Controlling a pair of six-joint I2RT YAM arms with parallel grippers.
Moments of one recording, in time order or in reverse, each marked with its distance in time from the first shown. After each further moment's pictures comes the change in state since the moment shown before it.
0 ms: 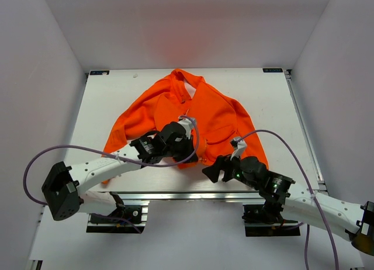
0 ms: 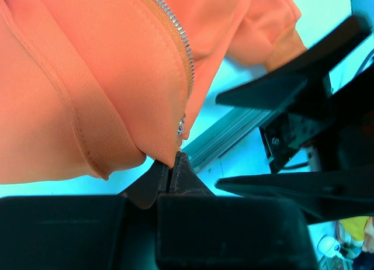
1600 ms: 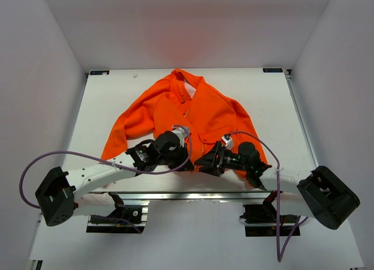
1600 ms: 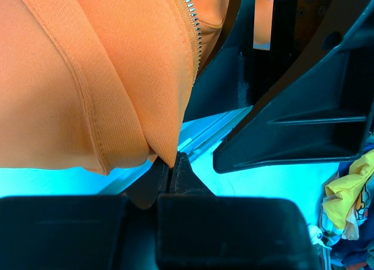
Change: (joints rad) left arm 0.002 -0.086 -0.188 0.091 0.052 -0.094; right arm -0.367 0.599 -0.102 0.807 -0.746 0.642
